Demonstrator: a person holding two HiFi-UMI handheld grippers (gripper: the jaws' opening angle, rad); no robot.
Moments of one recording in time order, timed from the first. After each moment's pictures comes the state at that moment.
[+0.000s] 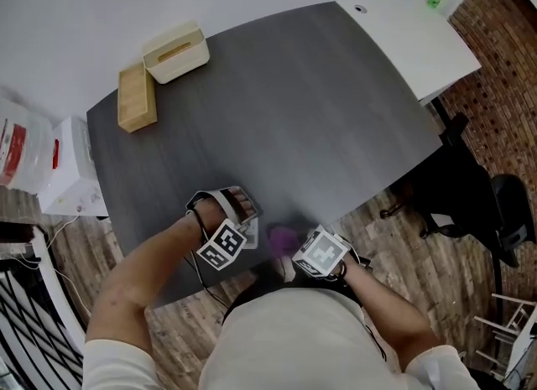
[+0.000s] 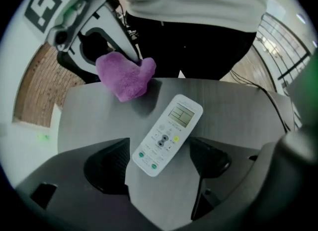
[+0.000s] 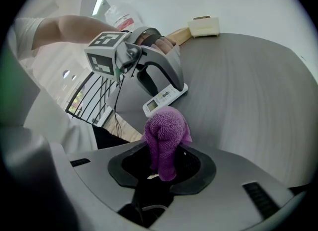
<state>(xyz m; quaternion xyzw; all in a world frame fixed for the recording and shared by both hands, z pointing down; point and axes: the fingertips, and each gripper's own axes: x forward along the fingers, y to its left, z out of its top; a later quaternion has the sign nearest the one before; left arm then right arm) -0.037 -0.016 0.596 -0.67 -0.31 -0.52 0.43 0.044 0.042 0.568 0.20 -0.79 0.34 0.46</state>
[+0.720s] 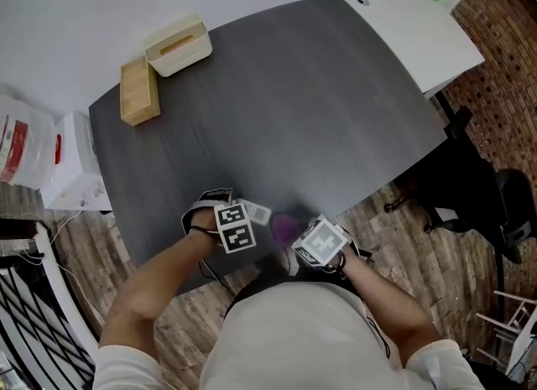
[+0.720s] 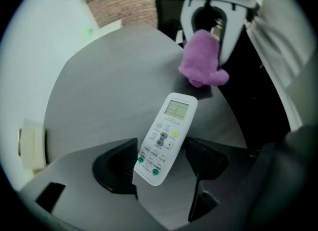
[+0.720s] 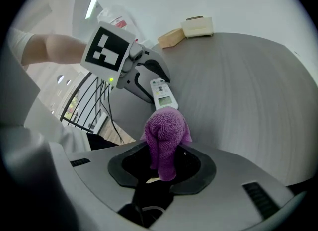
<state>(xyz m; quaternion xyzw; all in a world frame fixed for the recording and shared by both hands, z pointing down) -0.054 -0.048 0.604 -0.76 0.01 -0.64 0.04 0.041 0.029 0.570 0.23 -0.78 0.36 0.45</state>
